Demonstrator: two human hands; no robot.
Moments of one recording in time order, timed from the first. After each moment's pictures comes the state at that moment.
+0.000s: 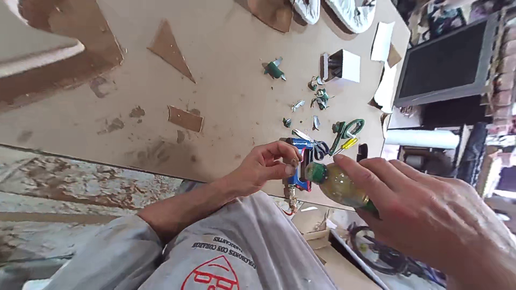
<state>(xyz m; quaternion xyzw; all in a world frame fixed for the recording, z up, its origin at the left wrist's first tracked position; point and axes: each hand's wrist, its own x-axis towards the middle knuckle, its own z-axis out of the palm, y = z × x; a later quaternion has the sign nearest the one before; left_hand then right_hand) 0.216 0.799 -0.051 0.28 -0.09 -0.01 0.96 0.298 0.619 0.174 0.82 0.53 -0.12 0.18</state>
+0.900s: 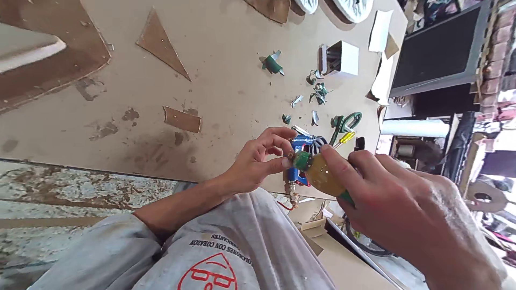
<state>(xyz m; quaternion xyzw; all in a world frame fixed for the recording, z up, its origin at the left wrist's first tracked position) 0.218 0.821 -0.051 0.40 -0.04 0.03 0.92 0.280 0.660 0.159 0.84 0.48 -0.10 0.24</state>
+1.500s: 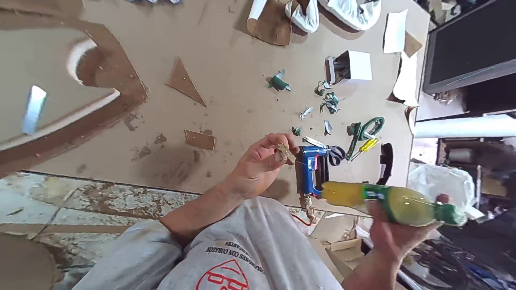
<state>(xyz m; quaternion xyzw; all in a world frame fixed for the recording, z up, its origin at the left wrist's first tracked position) 0.238 0.826 -0.041 0.18 -0.07 0.02 0.98 0.247 0.485 0.019 0.88 0.12 0.18 -0.43</state>
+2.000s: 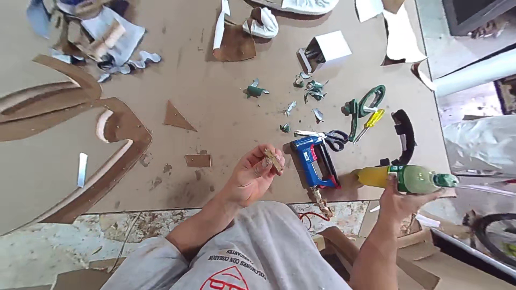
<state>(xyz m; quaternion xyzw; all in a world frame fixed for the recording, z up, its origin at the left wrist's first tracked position) 0.240 0.795 -0.025 0.20 -0.08 -0.08 0.97 0.261 0.354 -0.109 0.86 -0.16 0.33 -0.35</state>
